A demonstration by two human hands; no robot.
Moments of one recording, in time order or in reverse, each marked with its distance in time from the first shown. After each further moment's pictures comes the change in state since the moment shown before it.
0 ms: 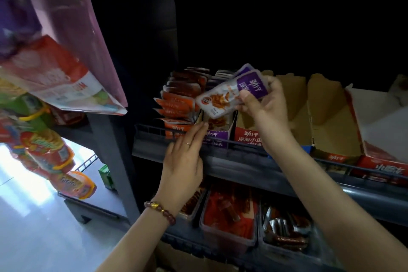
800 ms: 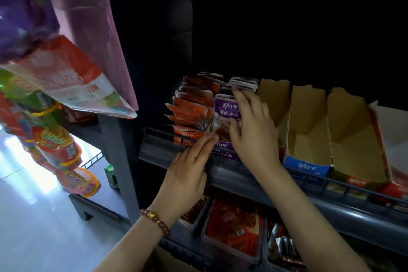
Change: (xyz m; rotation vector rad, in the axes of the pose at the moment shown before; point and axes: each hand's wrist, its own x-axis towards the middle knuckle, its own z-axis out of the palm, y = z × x) left_hand -0.005 -0.020 0.001 -0.017 -0.105 0.098; right_hand 0.002 0.045 0.025 -1.069 -0.042 -0.454
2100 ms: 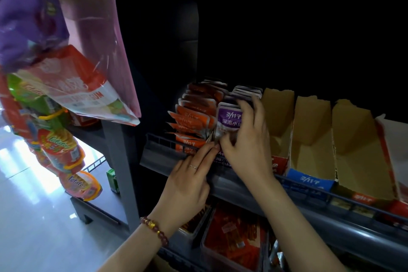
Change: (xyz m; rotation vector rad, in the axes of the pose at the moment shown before) left_hand 0.000 0.002 -0.001 0.078 -0.020 -0.014; right_hand -0.001 -0.009 0.010 0.142 -0.024 0.126
